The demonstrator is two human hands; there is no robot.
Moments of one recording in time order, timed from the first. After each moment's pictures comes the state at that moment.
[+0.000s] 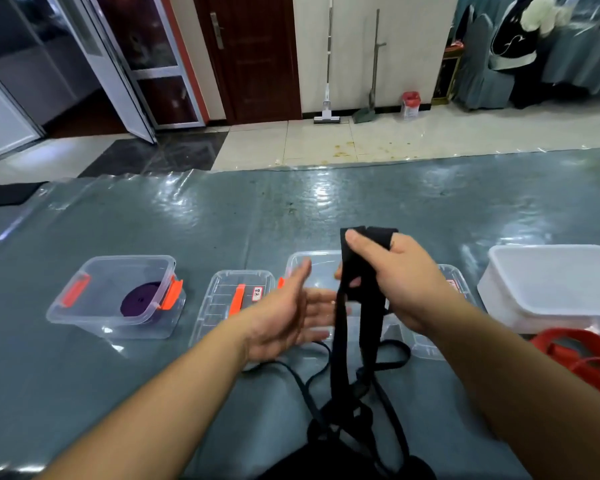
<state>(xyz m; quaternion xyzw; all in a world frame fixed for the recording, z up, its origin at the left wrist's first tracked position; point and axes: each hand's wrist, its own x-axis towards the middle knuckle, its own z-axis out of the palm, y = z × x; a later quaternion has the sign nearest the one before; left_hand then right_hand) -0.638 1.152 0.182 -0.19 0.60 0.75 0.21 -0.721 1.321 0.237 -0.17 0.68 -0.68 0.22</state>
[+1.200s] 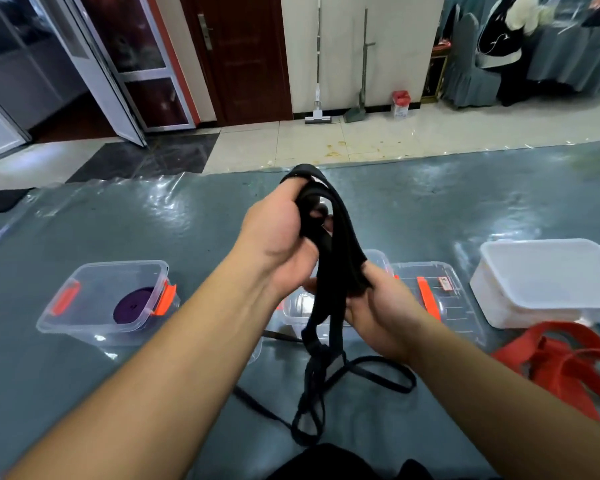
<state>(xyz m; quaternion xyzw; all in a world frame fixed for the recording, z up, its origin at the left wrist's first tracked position) -0.684 1.182 0.300 -0.19 0.39 0.89 -0.13 -0.716 1.316 0.189 -0.08 0.47 -0.78 0.41</state>
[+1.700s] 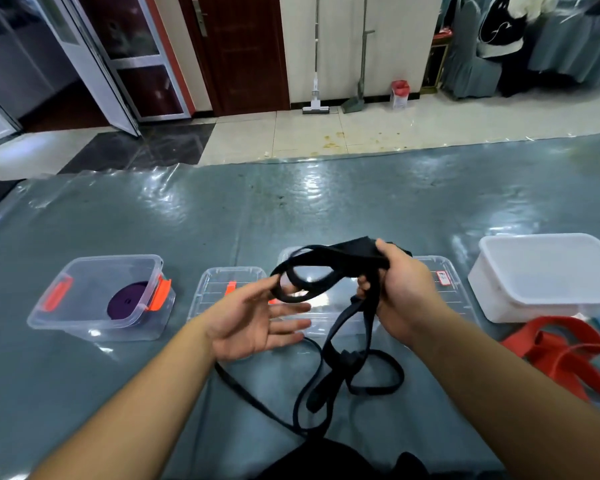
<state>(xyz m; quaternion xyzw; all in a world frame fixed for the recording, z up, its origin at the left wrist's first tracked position) -0.630 1.102 0.155 -0.24 0.42 0.85 0.22 -0.735 1.321 0.197 0.07 0.54 -0.79 0.26</state>
